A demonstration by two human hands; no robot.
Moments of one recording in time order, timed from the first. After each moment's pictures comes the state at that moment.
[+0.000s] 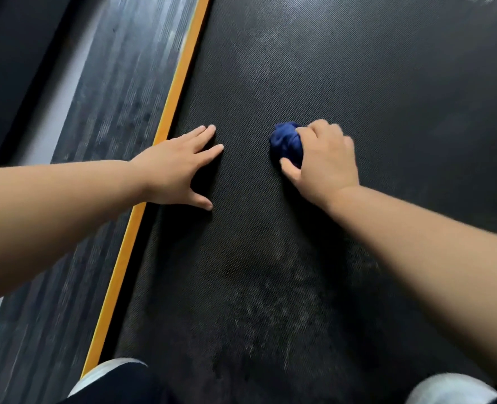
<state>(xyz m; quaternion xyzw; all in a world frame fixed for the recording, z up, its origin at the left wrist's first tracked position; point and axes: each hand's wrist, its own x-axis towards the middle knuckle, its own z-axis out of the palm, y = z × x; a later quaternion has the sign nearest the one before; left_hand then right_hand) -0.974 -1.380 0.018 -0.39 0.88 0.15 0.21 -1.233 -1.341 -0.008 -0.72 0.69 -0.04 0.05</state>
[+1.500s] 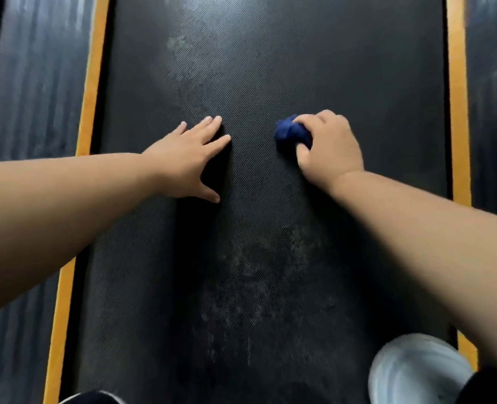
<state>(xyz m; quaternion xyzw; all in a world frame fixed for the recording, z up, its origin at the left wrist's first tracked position) -1.105 -1.392 0.017 -0.32 0.91 0.11 0.23 -1.348 -1.312 -0.010 -0.63 0.75 -0.12 0.13</state>
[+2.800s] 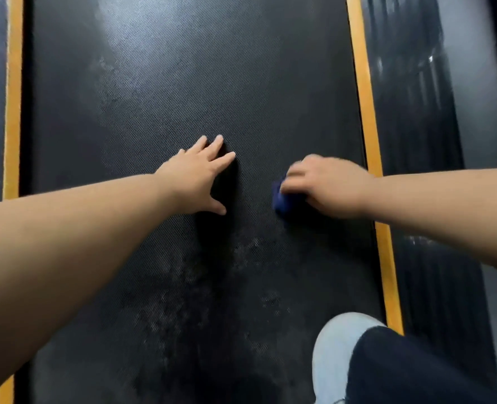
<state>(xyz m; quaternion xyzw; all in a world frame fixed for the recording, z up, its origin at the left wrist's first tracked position) -1.220 -1.347 0.025 -0.31 0.90 0.14 0.26 -1.465 -1.229 0.025 -0.84 0.51 0.07 0.18</state>
